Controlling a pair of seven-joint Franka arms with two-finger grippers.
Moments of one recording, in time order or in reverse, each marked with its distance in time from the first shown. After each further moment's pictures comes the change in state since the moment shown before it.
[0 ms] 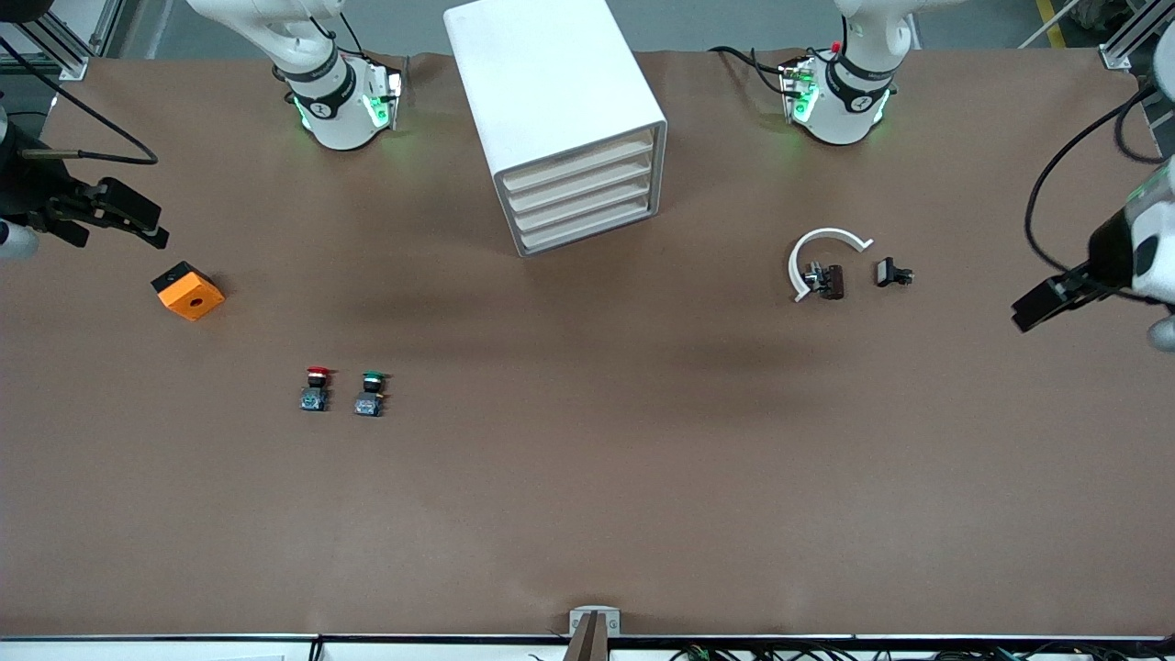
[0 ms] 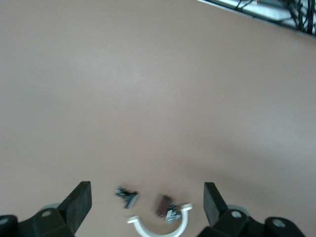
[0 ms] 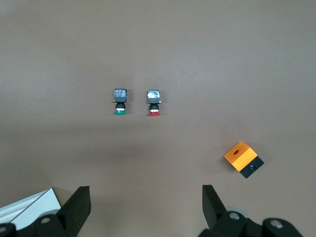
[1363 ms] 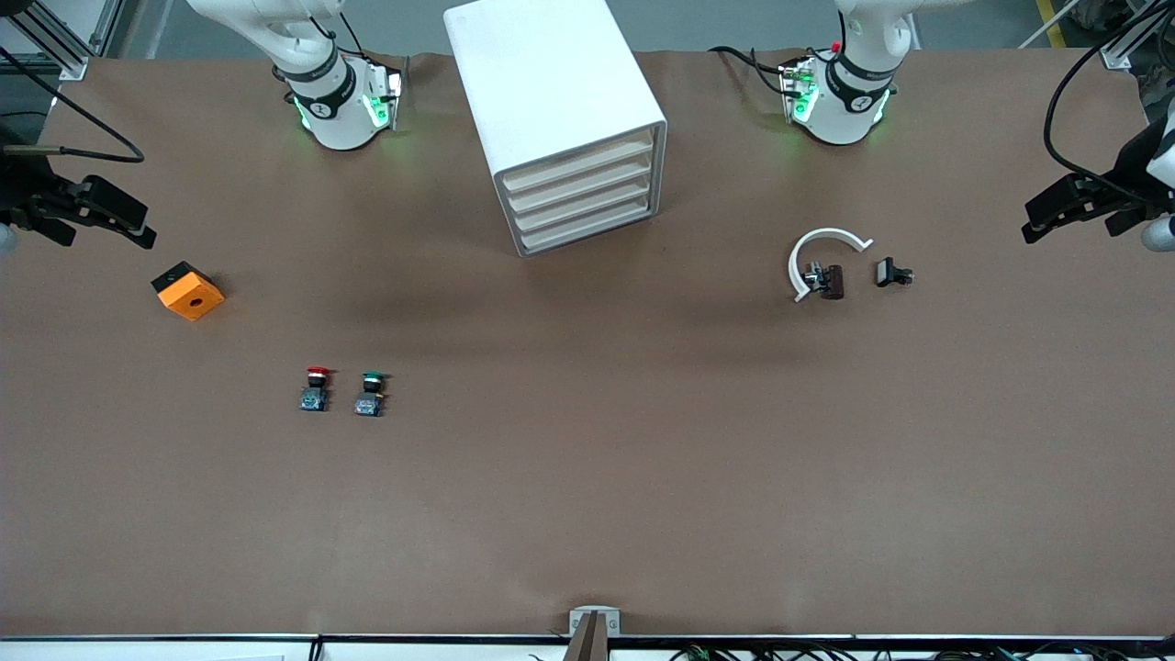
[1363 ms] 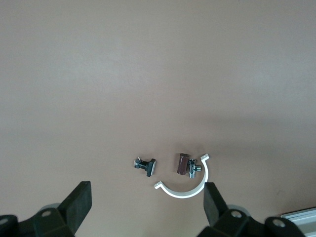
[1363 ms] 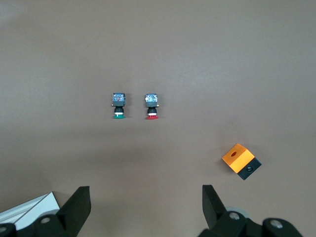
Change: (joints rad) left arm -0.060 -0.186 0.125 -0.188 -0.134 -0.041 0.308; right arm -0.001 0.000 -0.012 0.013 0.000 -0.001 0.000
